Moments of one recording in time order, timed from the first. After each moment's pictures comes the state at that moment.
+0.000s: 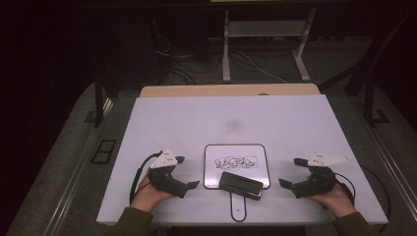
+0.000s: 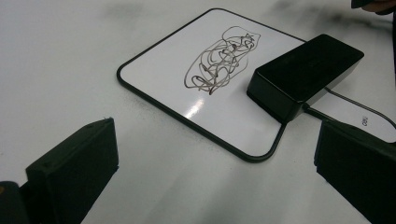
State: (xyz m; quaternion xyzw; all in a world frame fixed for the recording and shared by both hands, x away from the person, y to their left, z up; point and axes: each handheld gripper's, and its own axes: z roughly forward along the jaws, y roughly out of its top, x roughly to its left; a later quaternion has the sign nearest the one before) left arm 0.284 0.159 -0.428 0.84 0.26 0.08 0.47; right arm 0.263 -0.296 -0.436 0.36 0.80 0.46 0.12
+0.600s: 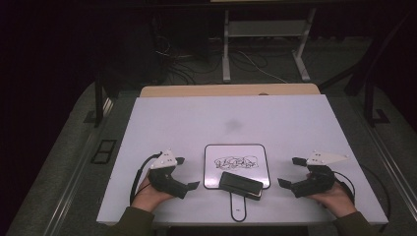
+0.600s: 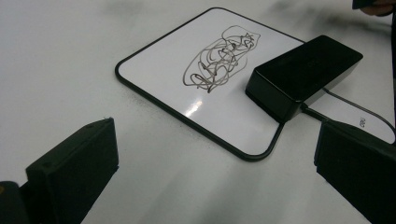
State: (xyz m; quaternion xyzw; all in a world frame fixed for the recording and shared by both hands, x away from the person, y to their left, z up) left arm 0.281 0.158 -0.430 0.84 0.26 0.08 0.47; right arm 0.266 -0.293 -0.433 0.35 0.80 0.47 0.10
